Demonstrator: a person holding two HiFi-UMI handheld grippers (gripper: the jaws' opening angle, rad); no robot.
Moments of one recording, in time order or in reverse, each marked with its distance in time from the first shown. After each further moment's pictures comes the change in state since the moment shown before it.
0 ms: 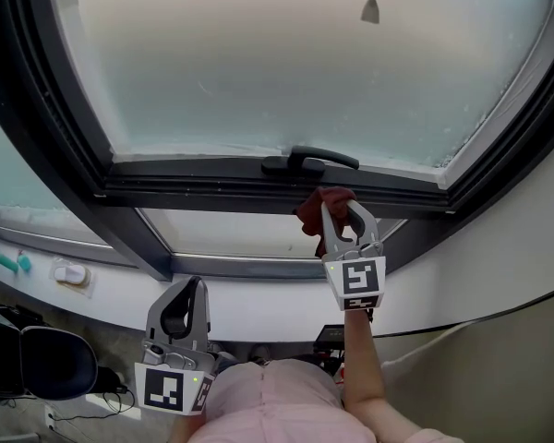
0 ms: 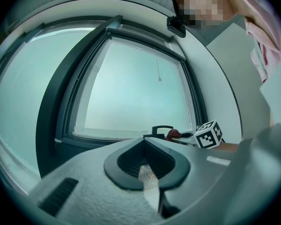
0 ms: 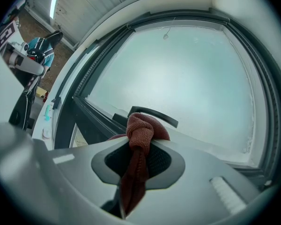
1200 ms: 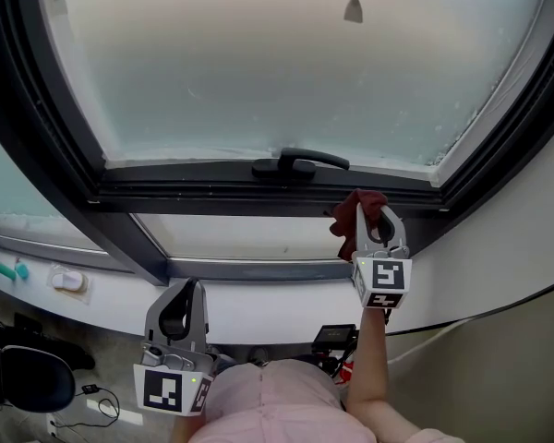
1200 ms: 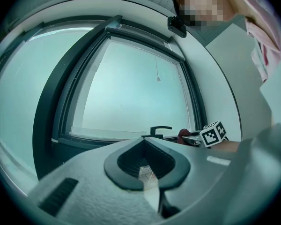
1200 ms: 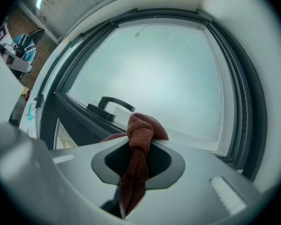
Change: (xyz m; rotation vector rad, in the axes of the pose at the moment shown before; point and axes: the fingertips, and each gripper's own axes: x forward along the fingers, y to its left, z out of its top) left arm 0.006 -0.006 0.001 -0.001 -0.007 -0.016; right arm -0.036 -0.078 -0.035 0.057 0.063 -0.189
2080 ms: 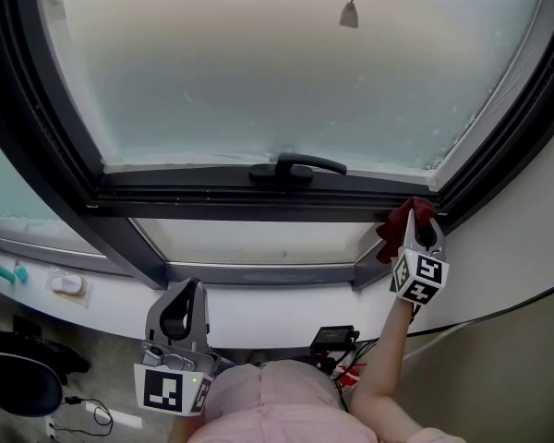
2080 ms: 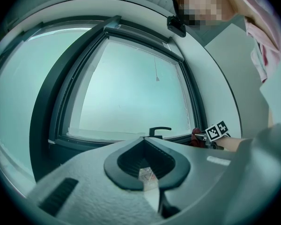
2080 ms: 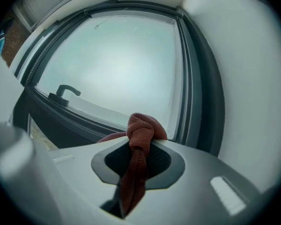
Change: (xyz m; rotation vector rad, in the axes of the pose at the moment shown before) left arm 0.009 -0.004 0.001 0.007 -0.006 -0.010; right arm -0.031 -0.129 -0.050 0.099 0.092 -0.295
